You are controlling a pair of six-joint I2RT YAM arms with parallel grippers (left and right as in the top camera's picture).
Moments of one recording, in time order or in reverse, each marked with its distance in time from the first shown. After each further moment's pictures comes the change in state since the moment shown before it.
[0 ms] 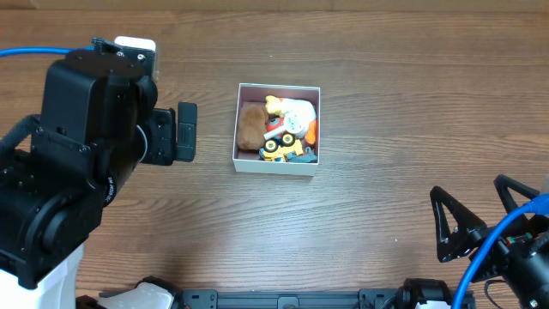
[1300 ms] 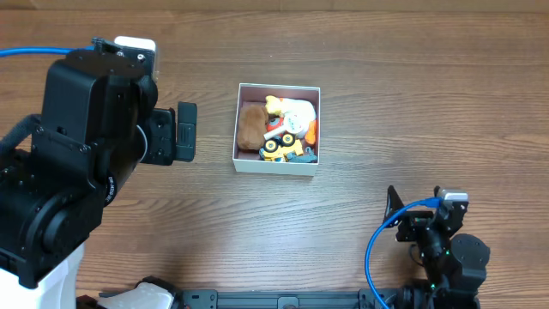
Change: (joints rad) left arm 0.000 0.000 -0.002 0.000 -0.003 0.000; right arm -0.045 -0.755 -1.511 0.817 0.182 -0.032
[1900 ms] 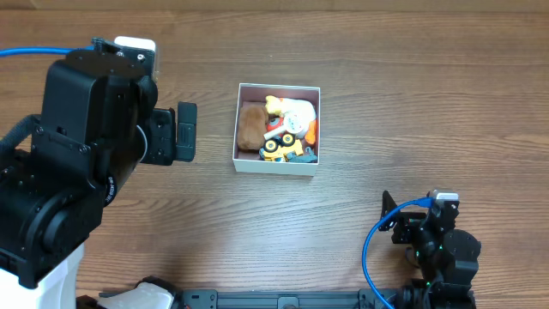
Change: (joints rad) left arm 0.000 0.000 0.000 0.000 0.000 0.000; right arm 0.000 -0.001 -0.058 -0.049 0.000 0.000
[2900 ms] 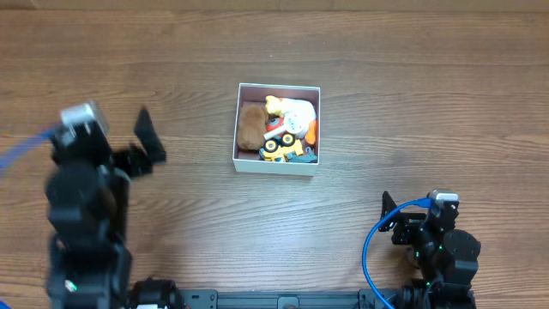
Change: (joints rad) left arm 0.436 -0.758 -1.428 1.207 0.154 0.000; right arm 0.000 -0.001 0.002 -0.011 0.003 0.000
